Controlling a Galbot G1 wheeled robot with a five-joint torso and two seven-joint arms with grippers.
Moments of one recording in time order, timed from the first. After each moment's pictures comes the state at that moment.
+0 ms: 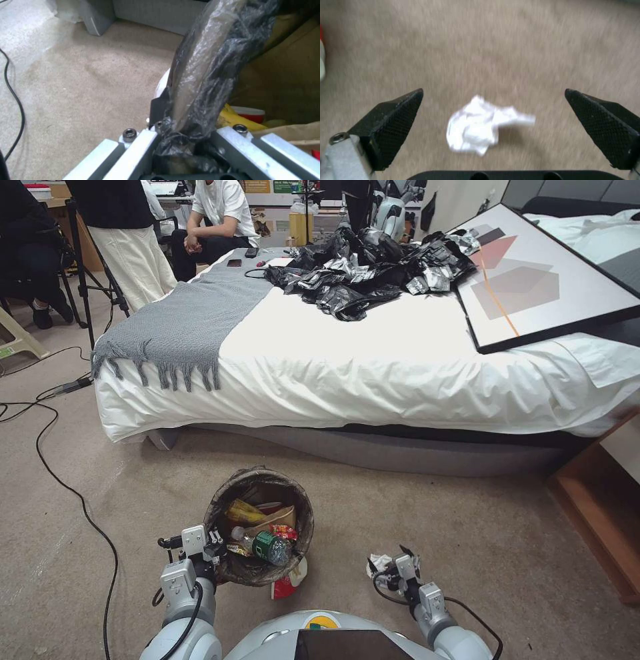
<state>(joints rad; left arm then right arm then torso) 1.88 -1.47 -0.46 -2.32 -0.23 0.34 -0.41 -1.65 1.04 0.23 1.70 0.31 -0.05 0.12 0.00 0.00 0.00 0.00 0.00</state>
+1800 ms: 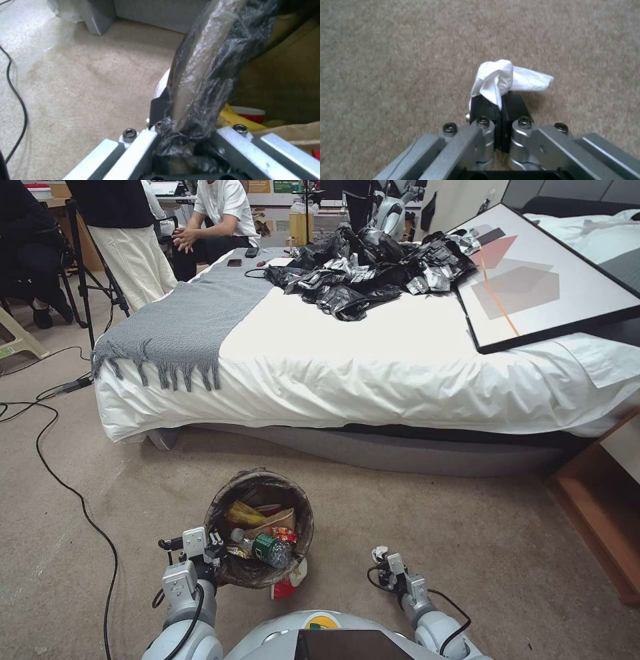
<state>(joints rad) 1.89 -1.48 -0.45 -2.31 -0.22 0.34 -0.42 -1.44 1.16 0.19 1.38 0.32 0.05 0.03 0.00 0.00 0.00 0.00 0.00</state>
